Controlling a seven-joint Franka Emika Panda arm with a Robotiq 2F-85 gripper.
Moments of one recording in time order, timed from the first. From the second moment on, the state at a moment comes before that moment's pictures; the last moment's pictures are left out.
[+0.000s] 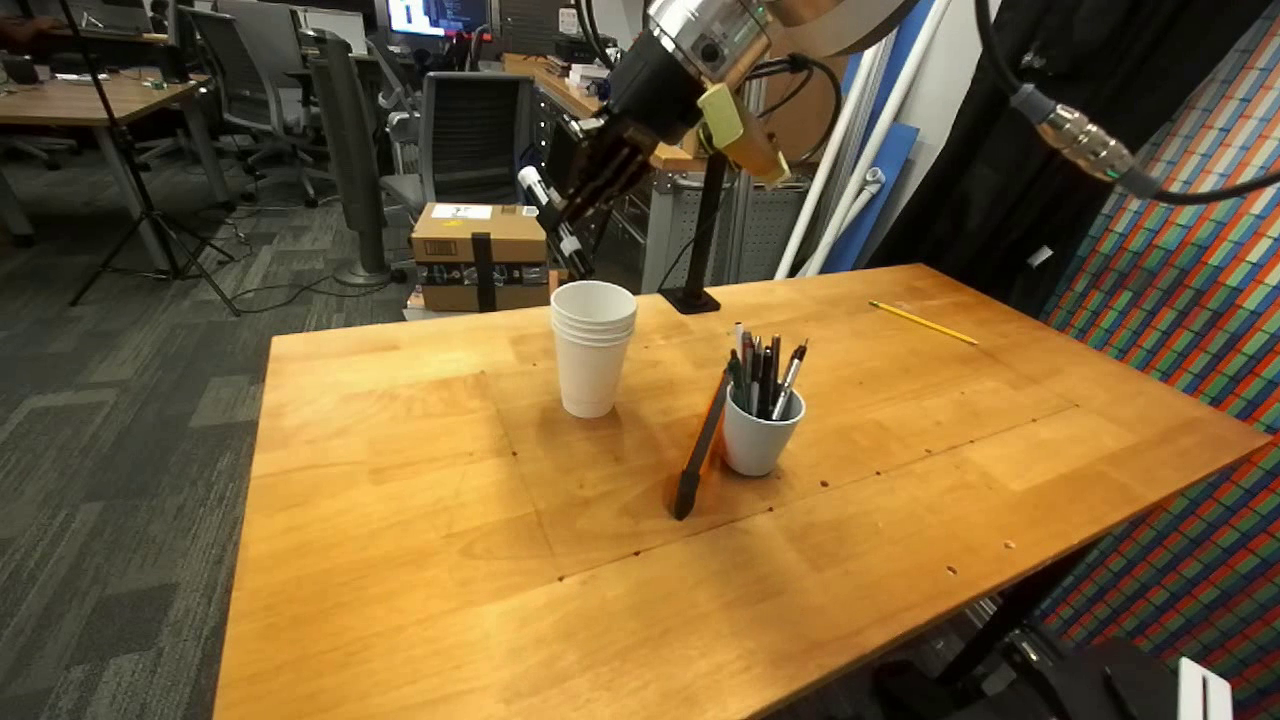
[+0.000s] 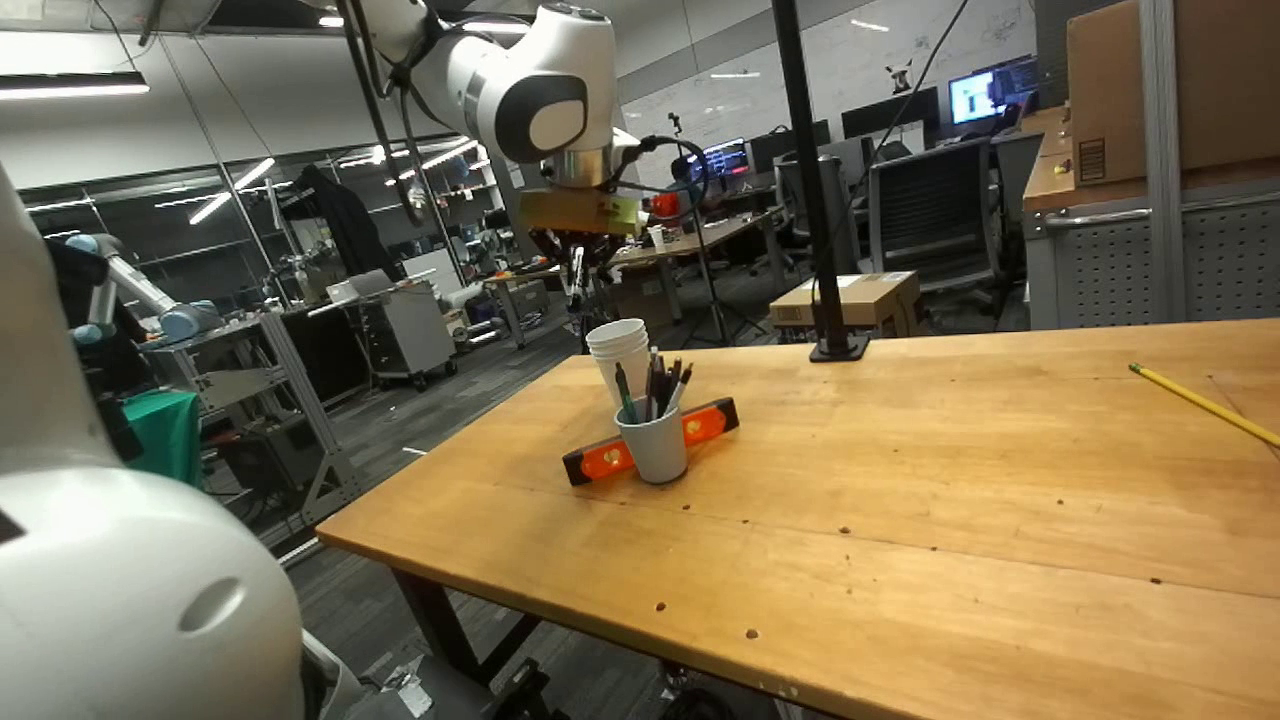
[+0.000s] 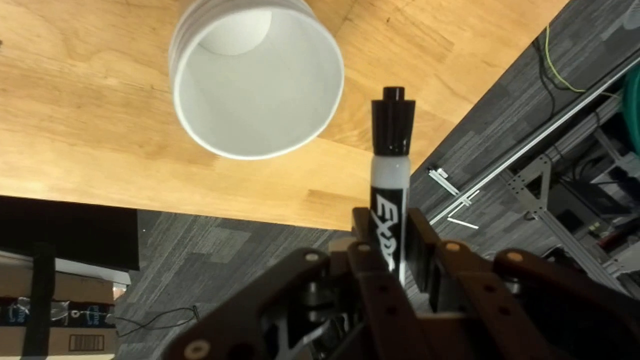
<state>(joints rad) 0.15 0.04 0.21 -2.08 0.68 2.43 -0.71</state>
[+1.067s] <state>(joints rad) 0.14 0.09 0.19 -2.09 0.79 2.46 -1.04</state>
